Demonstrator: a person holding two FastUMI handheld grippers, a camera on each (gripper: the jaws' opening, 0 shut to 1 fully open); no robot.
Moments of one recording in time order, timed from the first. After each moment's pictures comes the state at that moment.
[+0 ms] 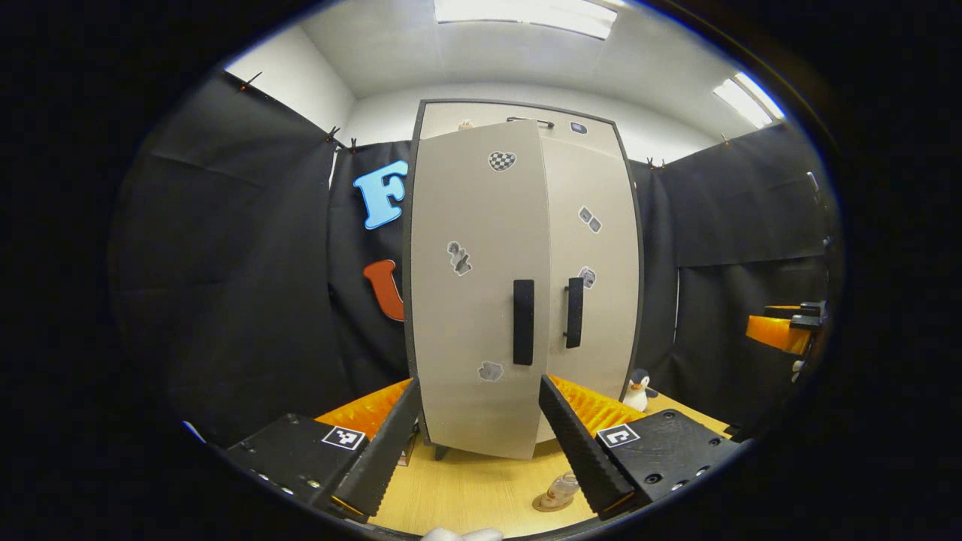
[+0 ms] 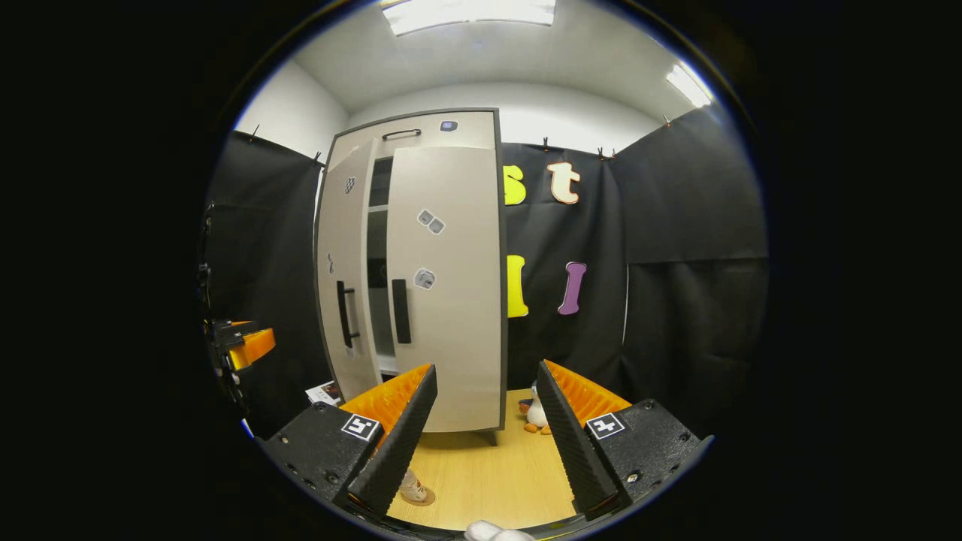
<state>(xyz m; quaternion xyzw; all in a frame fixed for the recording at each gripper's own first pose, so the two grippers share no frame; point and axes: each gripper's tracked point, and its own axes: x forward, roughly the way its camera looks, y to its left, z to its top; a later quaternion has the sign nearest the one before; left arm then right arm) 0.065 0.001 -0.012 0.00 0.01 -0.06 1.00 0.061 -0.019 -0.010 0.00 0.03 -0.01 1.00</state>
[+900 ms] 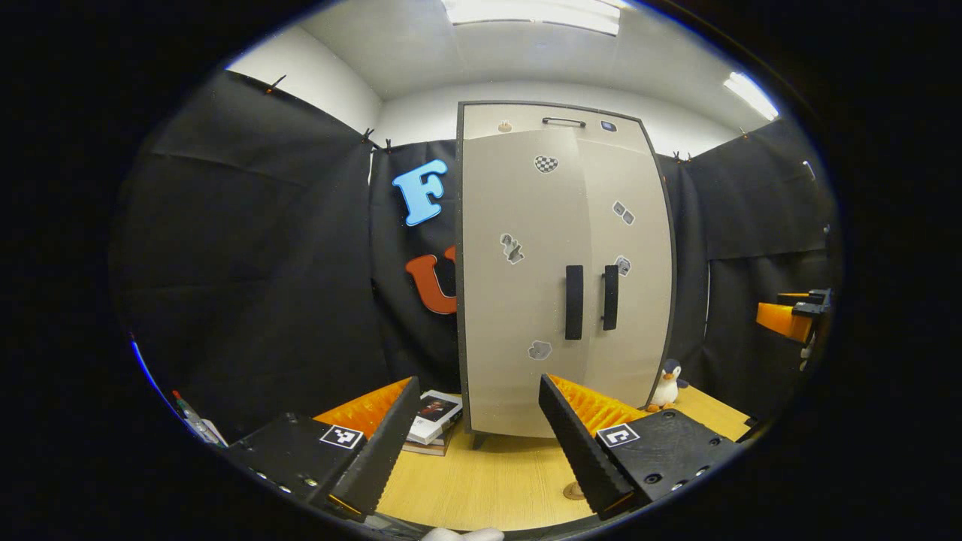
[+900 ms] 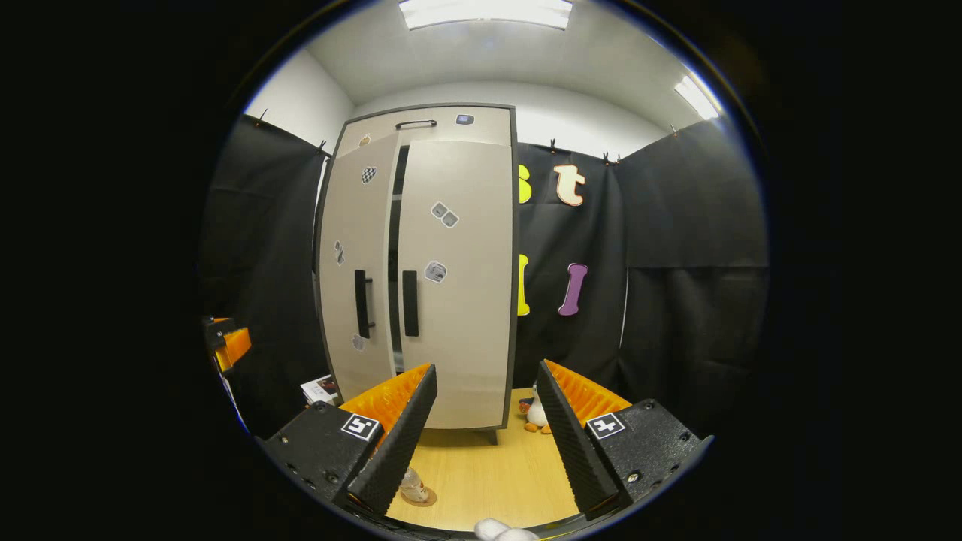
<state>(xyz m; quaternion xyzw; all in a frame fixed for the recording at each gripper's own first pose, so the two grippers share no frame) 0.041 0.053 -0.023 0.00 0.02 0.00 1.00 0.062 0.004 -0.011 -0.02 0.02 -0.03 1.00</state>
